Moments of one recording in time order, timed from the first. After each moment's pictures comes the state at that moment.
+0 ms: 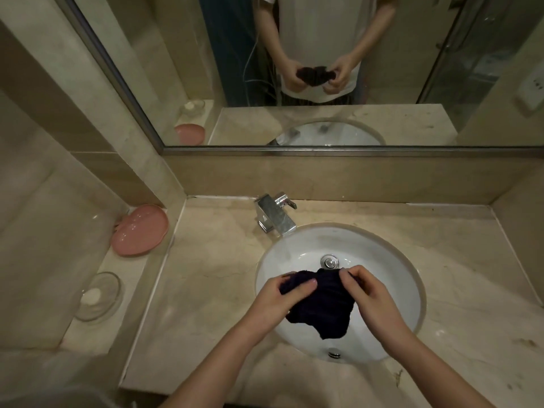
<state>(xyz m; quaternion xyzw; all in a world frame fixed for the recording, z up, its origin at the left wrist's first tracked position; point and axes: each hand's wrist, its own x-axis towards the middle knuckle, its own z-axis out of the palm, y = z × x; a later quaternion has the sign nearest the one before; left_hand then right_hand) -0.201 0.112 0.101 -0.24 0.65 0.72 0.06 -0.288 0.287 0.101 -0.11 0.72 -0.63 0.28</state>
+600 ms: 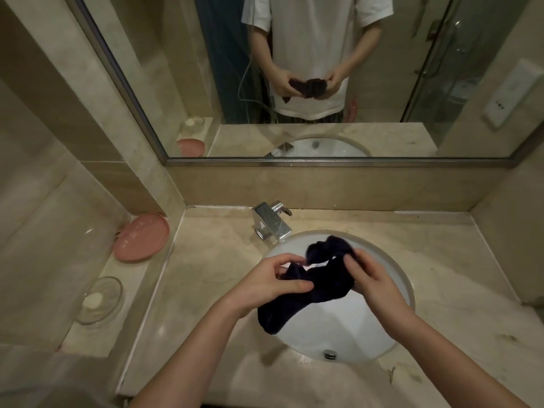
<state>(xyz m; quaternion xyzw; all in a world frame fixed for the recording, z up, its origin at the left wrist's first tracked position) -0.203 0.086 0.146 -0.15 0.72 0.67 0.12 -0.289 0.295 0.140 -0.13 0.70 -0.65 0.26</state>
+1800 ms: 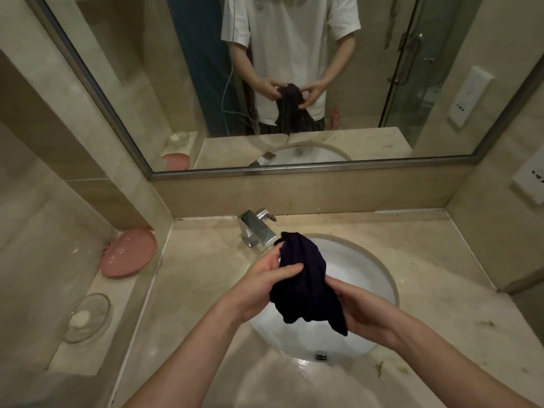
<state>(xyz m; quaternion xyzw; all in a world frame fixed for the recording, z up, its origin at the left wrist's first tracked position) -0.212 0.116 0.163 -0.11 0.59 0.80 0.09 -0.280 0.317 0.140 -0.04 0.50 -0.66 0.55</state>
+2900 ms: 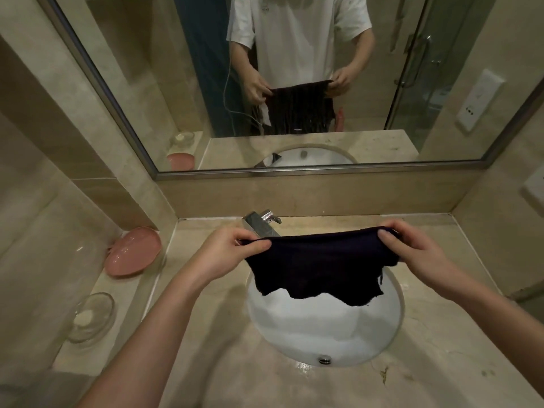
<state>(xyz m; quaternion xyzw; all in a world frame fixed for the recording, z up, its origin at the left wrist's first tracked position) -0.218 0.039 0.204 -0.17 0.86 0.47 0.00 -0.354 0.358 0.190 -0.24 0.75 -0.59 0.21</state>
